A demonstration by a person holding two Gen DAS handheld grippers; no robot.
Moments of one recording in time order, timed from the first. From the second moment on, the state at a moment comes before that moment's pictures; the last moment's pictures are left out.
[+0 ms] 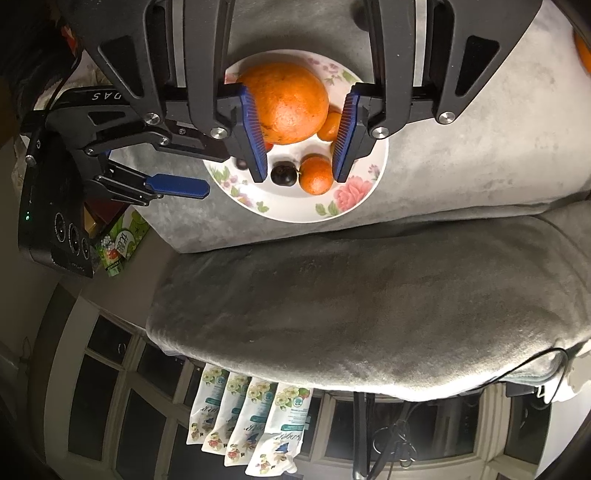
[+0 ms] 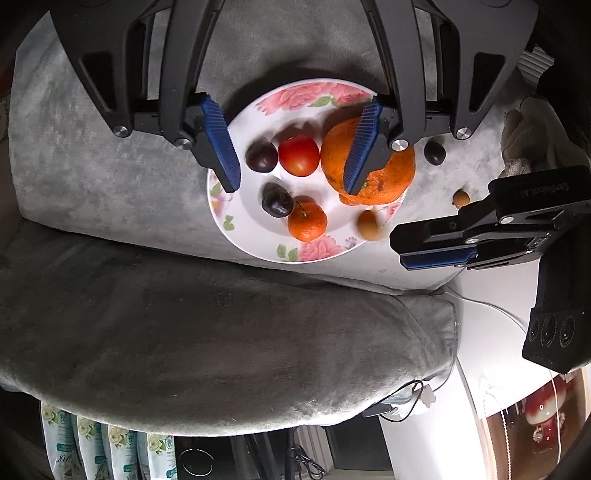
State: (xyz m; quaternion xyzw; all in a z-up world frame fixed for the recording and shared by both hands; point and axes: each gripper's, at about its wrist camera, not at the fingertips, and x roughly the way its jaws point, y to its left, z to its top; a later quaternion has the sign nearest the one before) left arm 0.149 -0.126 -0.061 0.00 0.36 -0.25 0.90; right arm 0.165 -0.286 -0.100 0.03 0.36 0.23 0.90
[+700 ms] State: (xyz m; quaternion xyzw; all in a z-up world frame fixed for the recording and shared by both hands) left arm 0.140 -0.120 -0.045 -0.01 0.34 -0.23 0.91; right arm 0.150 -0.280 -0.084 -0.02 0.33 0.19 0.92
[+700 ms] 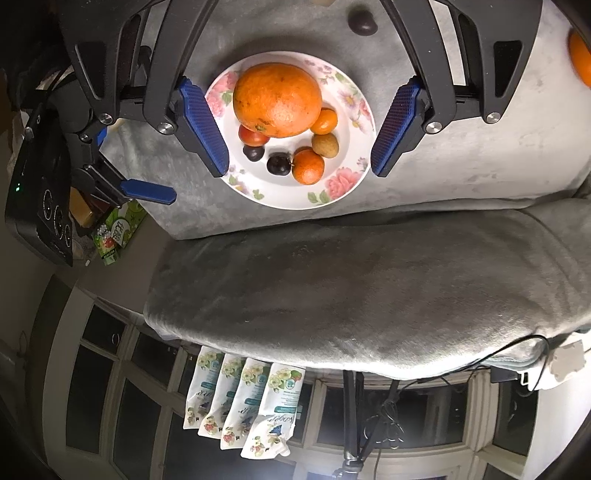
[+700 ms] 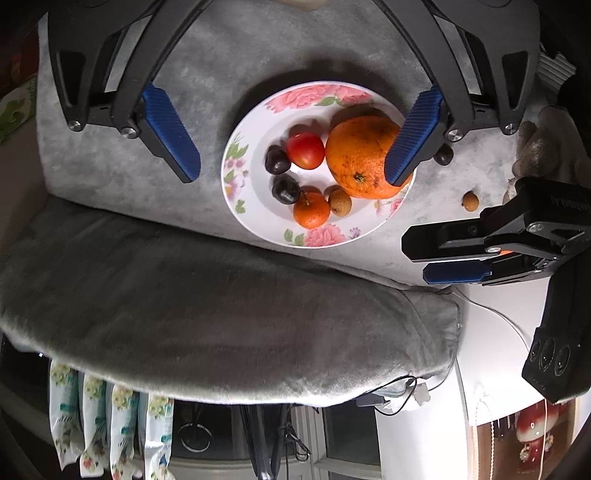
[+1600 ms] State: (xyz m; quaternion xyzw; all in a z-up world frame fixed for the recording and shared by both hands) left arm 0.120 -0.070 -0.028 -0.02 0.32 -0.20 0.92; right arm 0.112 -0.251 -0.058 -0.03 0.30 0.18 0.94
